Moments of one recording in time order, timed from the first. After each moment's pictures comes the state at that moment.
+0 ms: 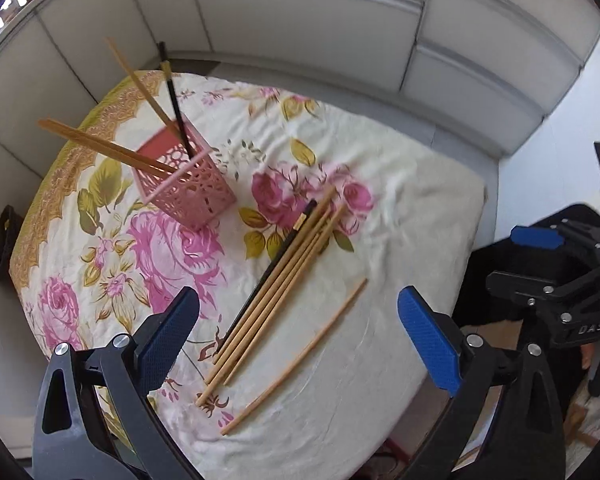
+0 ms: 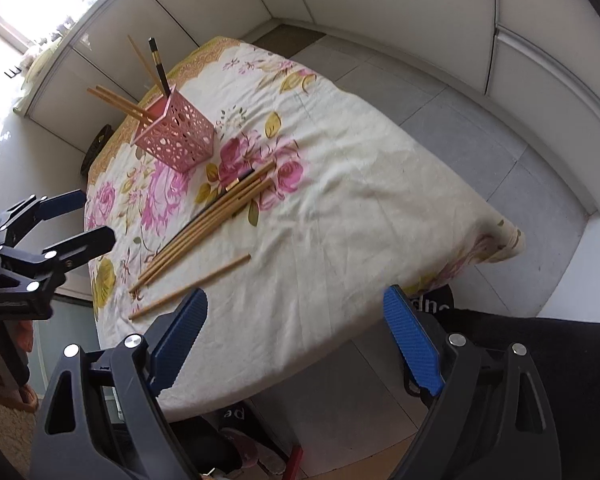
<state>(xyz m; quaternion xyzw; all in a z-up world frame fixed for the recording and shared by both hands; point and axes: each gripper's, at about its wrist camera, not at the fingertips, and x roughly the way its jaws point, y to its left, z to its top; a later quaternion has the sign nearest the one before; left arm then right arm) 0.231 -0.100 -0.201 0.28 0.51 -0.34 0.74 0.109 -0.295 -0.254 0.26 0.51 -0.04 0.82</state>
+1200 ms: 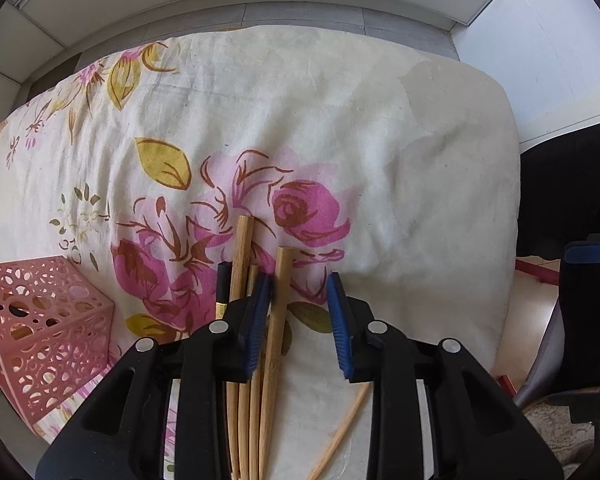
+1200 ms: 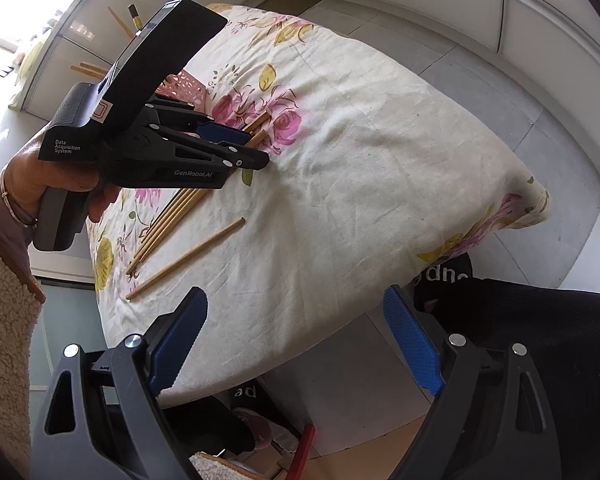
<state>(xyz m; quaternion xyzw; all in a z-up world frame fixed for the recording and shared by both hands) 0.275 -0.229 -0.318 0.42 0.56 -0.44 0.56 0.115 -0.292 -0.286 0.29 0.55 -0.01 0.78</state>
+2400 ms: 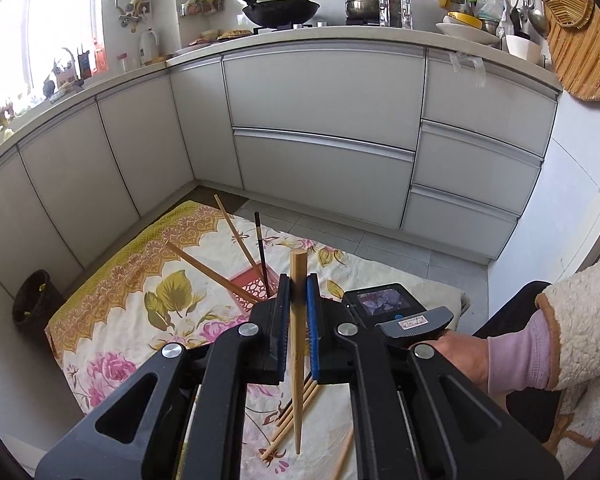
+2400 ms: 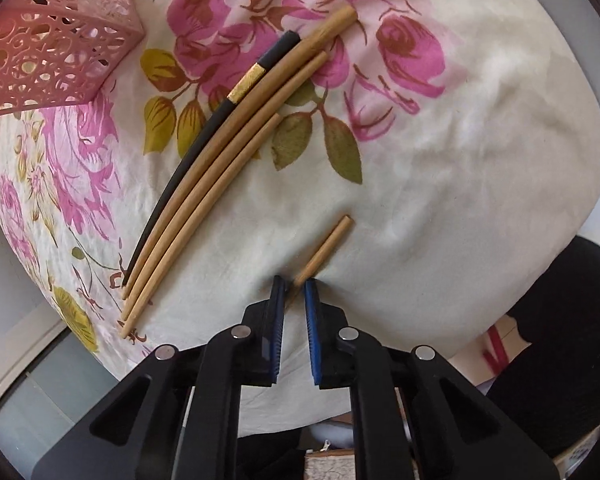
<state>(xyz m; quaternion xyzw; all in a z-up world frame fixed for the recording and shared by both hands) 0.213 -0.008 -0.062 0.17 0.29 -0.38 0.86 0.276 -0.218 -0.343 0.30 0.75 -0.13 0.58</state>
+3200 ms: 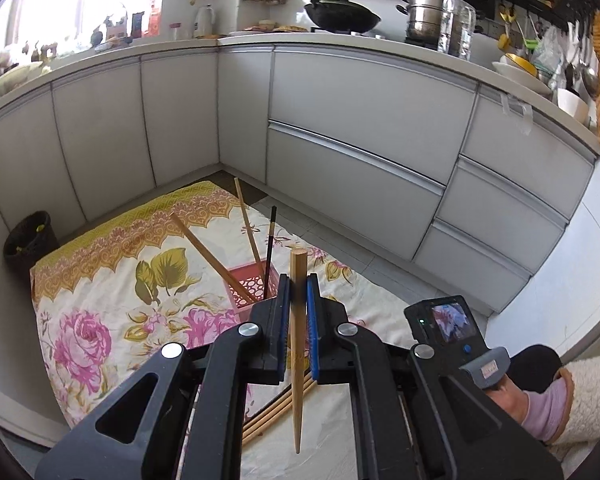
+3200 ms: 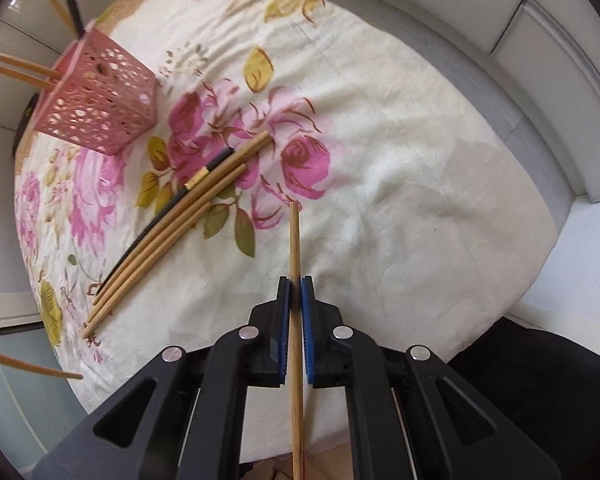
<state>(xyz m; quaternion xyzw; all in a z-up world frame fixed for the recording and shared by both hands) 0.227 -0.012 -0.082 0.06 0.32 -0.32 0.89 0.215 -0.242 -0.300 0.23 0.61 -0.10 0.75</state>
